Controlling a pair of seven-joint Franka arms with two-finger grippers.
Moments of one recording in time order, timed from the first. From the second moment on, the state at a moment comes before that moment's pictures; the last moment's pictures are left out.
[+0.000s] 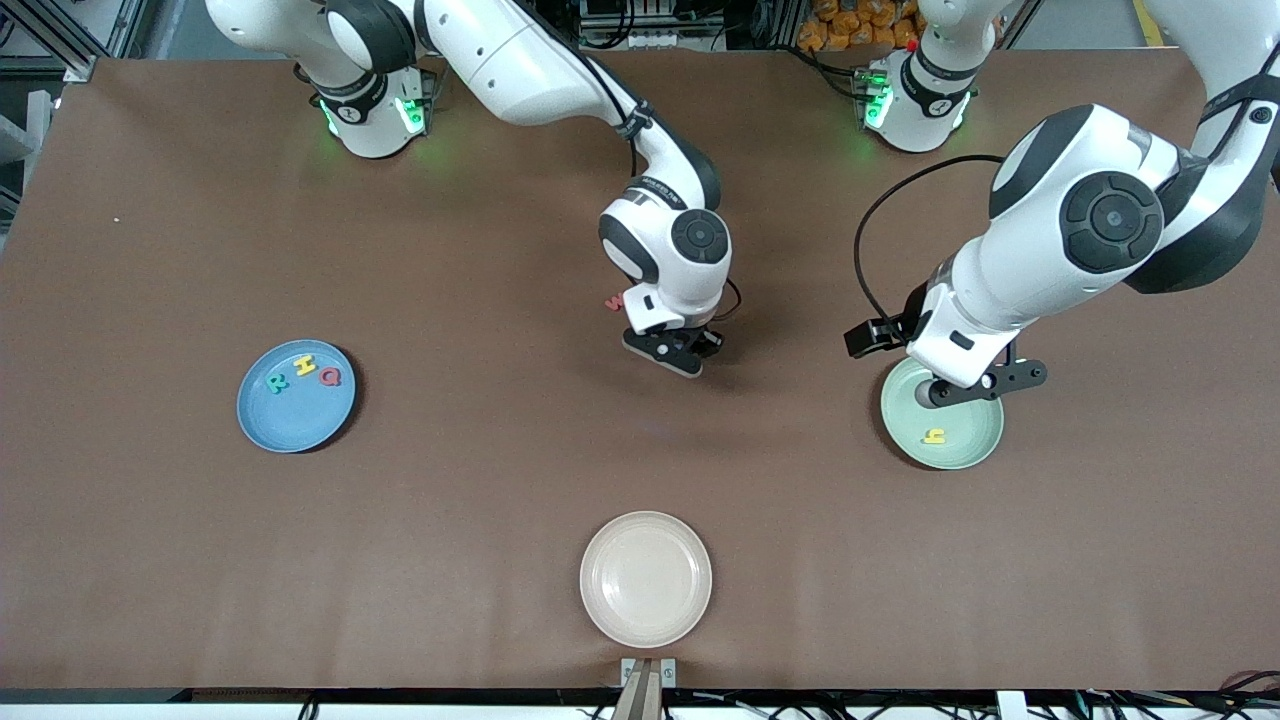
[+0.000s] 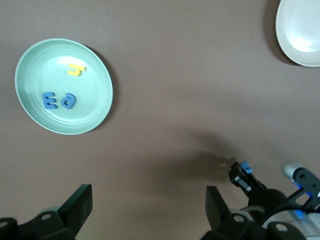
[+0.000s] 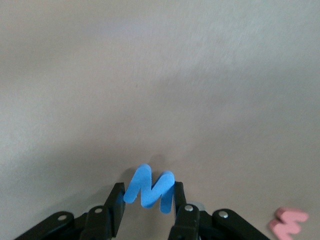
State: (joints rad) left arm 0.53 0.48 -1.09 -1.56 0.28 1.73 -0.79; right arm 0.98 0.95 -0.17 -1.17 0.12 2.08 1.27
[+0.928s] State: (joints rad) left arm 0.48 0.49 -1.10 -1.57 0.27 1.72 -0.90; right arm 0.74 0.84 -0.17 -1.17 0.15 1.77 0.71
